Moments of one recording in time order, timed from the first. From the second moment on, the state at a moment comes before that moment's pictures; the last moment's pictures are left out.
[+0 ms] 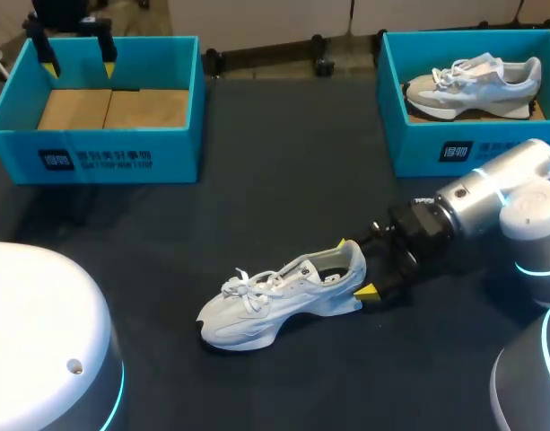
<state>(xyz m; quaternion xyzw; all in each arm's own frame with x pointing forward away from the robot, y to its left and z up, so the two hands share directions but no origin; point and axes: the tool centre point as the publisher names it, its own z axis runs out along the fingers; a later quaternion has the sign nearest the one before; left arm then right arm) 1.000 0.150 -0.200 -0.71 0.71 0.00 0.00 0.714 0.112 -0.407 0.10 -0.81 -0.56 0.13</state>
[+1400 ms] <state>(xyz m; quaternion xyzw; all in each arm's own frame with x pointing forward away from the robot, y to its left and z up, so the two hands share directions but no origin) 1.000 0.150 -0.200 -0.71 0.71 0.00 0.00 0.708 0.135 -0.418 0.10 -0.81 -0.58 0.10</state>
